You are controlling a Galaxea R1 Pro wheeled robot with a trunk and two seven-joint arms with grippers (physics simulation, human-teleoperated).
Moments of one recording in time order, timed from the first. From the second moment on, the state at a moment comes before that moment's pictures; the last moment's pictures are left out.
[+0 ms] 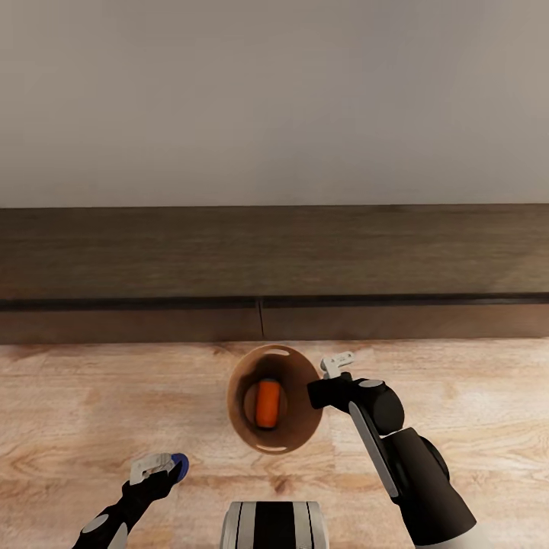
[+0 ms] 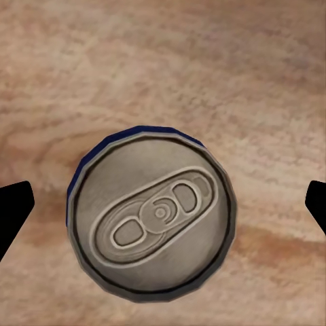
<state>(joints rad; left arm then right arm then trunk) -0.34 0.09 0.17 -0.58 0.18 -0.06 -0.23 -0.47 0.03 0.28 -1.53 -0.04 1.01 0.08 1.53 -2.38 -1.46</state>
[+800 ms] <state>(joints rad) -0.34 0.09 0.17 -0.58 0.18 -0.06 -0.23 -0.47 0.03 0.28 -1.53 -0.04 1.01 0.08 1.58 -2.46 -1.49</state>
